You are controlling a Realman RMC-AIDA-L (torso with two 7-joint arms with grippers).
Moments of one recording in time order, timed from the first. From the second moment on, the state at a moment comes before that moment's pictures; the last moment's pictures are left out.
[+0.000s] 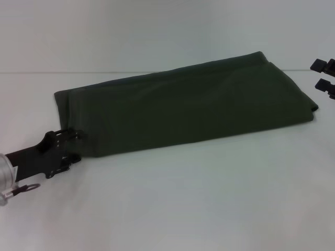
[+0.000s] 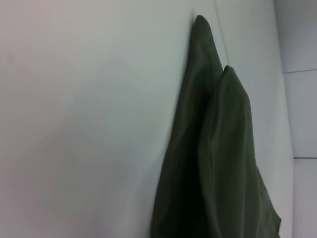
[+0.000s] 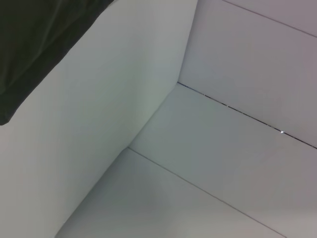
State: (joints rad) left arm -0.51 -2.06 0.39 0.46 2.12 1.15 -2.58; right arm 0.51 1.96 -0.59 -0.58 -1.73 -1.28 2.27
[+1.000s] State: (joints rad) left arm -0.57 -2.05 0.41 0.40 2.14 1.07 -2.52; right arm 0.50 1.96 -0.58 -0.57 -1.73 -1.28 2.27
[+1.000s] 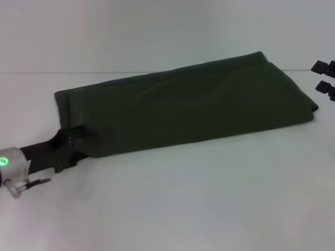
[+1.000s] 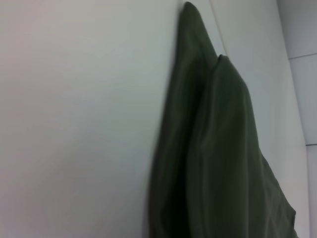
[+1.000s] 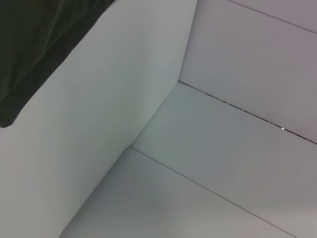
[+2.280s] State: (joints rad) left arm -0.59 -2.08 0.41 0.42 2.06 1.01 -2.45; right arm 0.49 1.97 -0.58 -0.57 -1.73 -1.29 2.27
